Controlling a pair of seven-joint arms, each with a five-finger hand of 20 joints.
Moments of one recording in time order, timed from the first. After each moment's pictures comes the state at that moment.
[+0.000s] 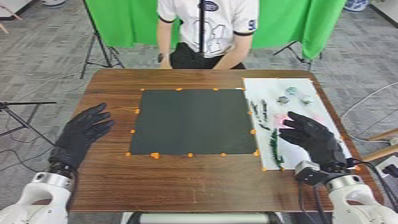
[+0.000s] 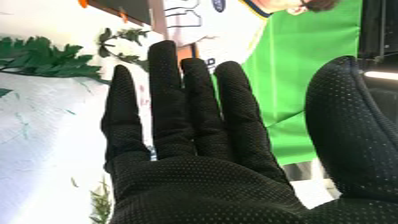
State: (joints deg) left arm 125.0 -55.3 -99.7 -118.2 46.6 4.4 6.8; right arm -121.0 -68.2 100.7 -114.6 -58.0 -4.0 -0.5
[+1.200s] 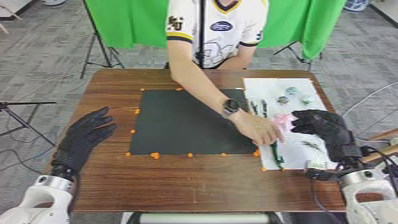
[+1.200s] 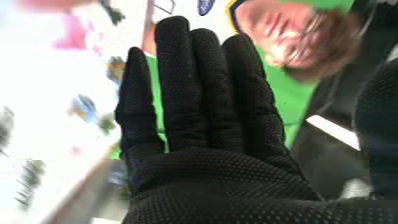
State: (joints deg) left arm 126.1 -55.4 -99.6 -118.4 46.5 4.6 6.3; right arm -124.1 -54.5 99.2 -117.9 -66.0 7.0 -6.9
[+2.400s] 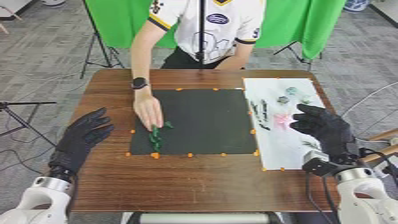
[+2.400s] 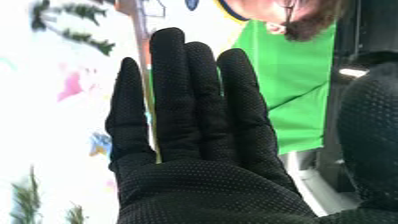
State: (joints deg) left arm 127.0 -55.6 -100.4 -118.7 46.4 4.9 6.6; right arm -121.8 -58.3 98.4 -116.9 -53.4 8.4 -6.9
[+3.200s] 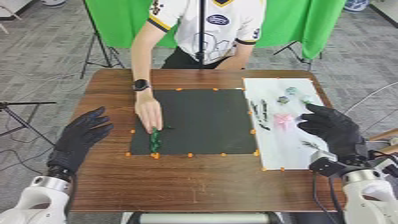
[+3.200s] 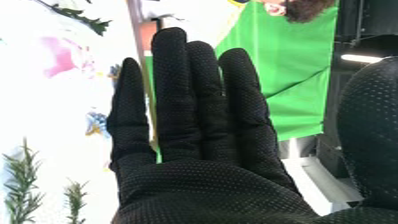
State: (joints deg) left arm 126.8 -55.6 -100.7 -118.7 46.4 4.8 6.6; right arm -123.4 -58.3 100.9 -117.0 -50.5 7.4 -7.4
